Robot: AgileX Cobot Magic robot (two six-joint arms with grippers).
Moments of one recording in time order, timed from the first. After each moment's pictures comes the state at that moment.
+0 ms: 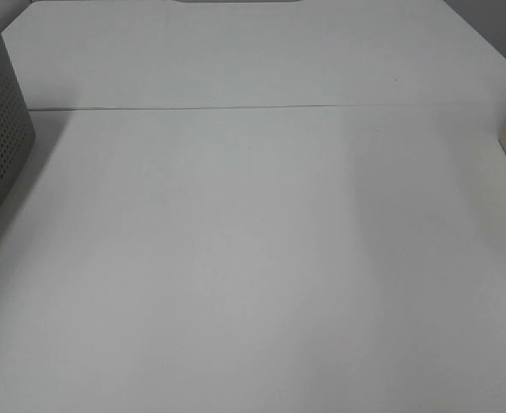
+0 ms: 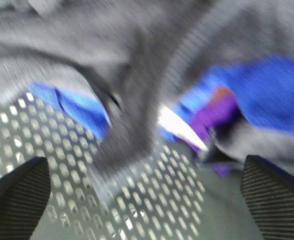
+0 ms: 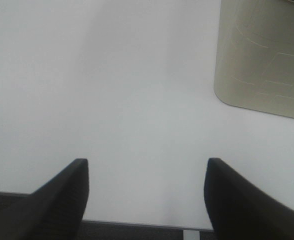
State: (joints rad) left arm 0.29 2.04 -1.64 0.37 0.98 1.15; right arm 0.04 0.00 -0.45 -0.05 1.12 -0.04
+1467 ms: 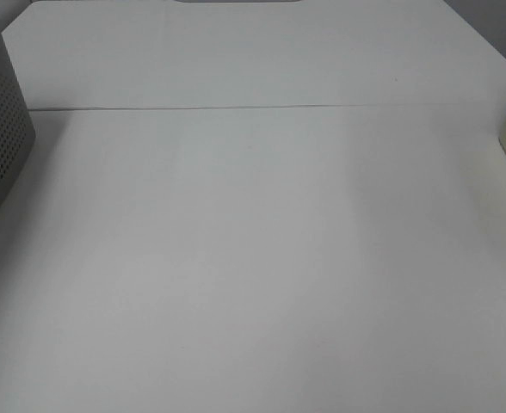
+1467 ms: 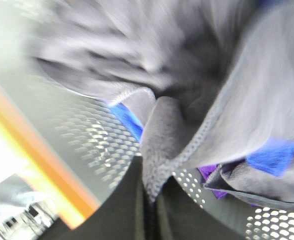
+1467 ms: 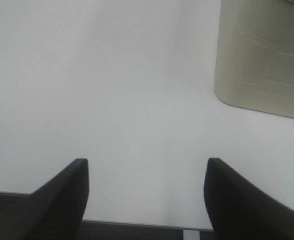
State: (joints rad) left arm 0.15 1.94 -1.94 0.28 1.20 0.94; right arm 0.04 0.00 -0.45 -0.05 1.12 -0.04
